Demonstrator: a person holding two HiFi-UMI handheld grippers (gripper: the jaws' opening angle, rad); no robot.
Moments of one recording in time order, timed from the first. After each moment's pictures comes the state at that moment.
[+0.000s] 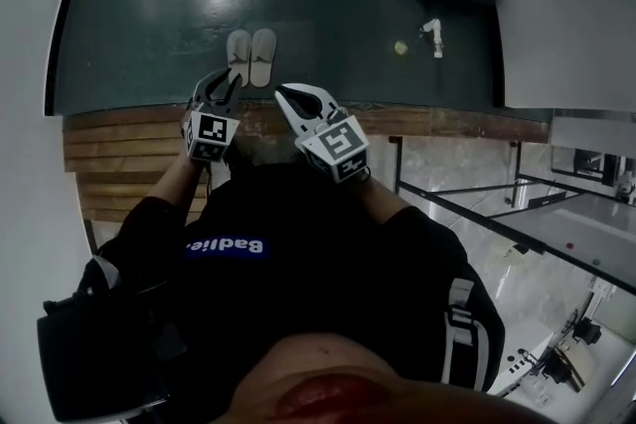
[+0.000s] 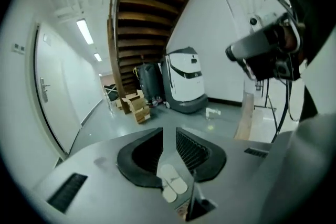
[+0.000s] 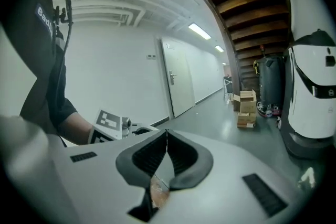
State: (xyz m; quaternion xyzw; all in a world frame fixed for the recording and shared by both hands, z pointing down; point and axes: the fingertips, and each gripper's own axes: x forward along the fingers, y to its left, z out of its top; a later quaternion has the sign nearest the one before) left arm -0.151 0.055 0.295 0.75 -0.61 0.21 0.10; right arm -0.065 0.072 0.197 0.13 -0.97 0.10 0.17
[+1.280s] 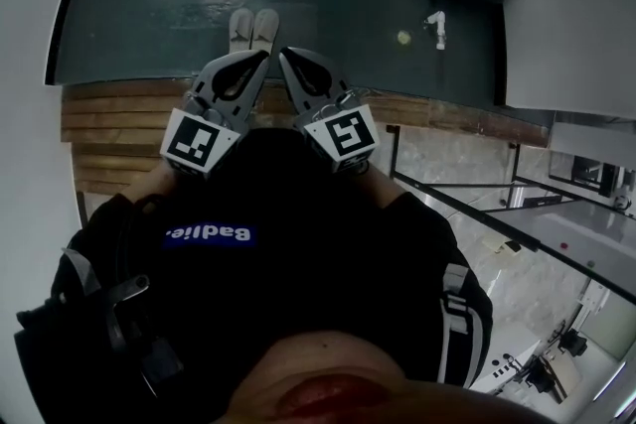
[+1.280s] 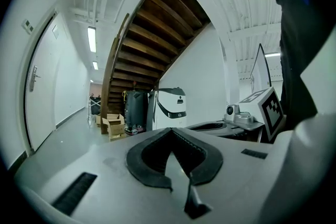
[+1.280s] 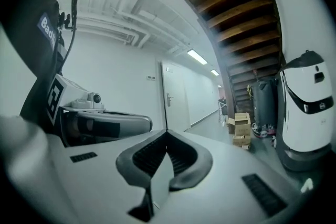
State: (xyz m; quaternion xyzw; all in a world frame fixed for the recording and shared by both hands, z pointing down) left arm -0.052 0.089 0.088 0.82 -0.57 0.02 0.04; right arm -0.038 0.074 0.112 0.18 -0.98 0.04 0.06
